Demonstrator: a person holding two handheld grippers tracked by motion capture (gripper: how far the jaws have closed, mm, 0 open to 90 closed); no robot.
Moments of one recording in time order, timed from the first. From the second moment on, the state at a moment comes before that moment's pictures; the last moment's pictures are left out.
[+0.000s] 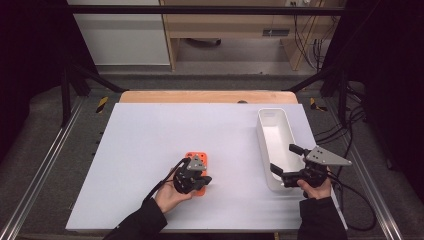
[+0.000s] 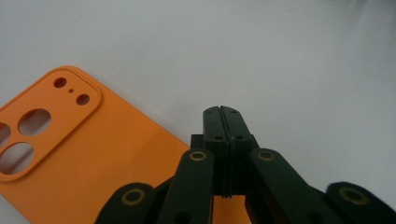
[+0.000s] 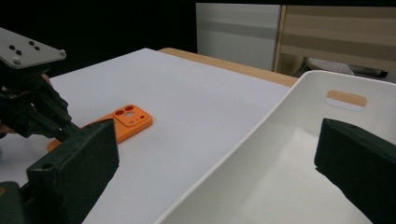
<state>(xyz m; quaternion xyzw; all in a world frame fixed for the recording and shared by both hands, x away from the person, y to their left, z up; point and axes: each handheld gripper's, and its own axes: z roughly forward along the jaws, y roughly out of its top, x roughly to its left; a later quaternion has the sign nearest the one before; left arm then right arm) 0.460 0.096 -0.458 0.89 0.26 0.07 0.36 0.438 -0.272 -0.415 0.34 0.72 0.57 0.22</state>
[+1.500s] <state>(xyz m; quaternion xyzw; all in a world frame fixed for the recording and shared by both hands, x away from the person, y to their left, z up) 0.452 0.097 -0.462 0.93 0.20 0.08 0.29 0.438 -0.271 -0.416 0.33 0.72 0.57 0.22</state>
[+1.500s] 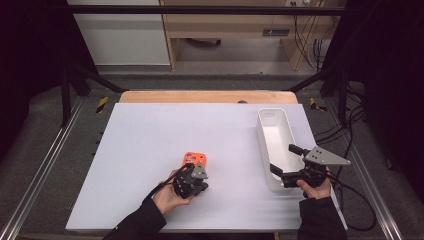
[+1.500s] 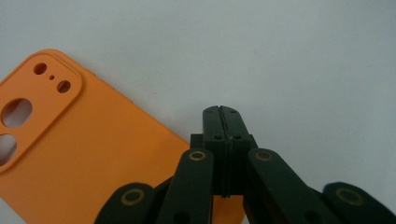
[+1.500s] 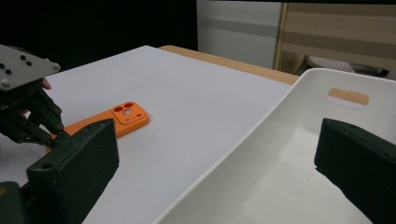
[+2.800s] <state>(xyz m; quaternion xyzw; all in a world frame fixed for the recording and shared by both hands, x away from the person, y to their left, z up) 0.449 0.128 -0.443 0.92 0.22 0.09 0.33 0.438 -0.271 -0.415 0.33 0.72 0.57 0.22</state>
